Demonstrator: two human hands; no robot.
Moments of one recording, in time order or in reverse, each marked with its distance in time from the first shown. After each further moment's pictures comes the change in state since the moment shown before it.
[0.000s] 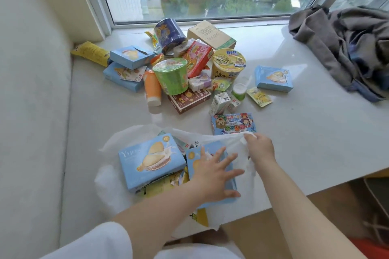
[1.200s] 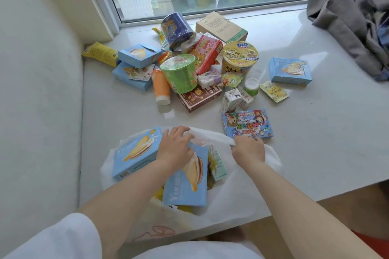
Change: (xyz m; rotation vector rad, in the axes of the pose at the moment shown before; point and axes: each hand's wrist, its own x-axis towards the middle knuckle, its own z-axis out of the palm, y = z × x) left_hand -0.021 -0.114 -0.006 -0.172 0.247 -0.460; right_hand 0.020 0.015 0.054 -1.103 -0.181 -0.424
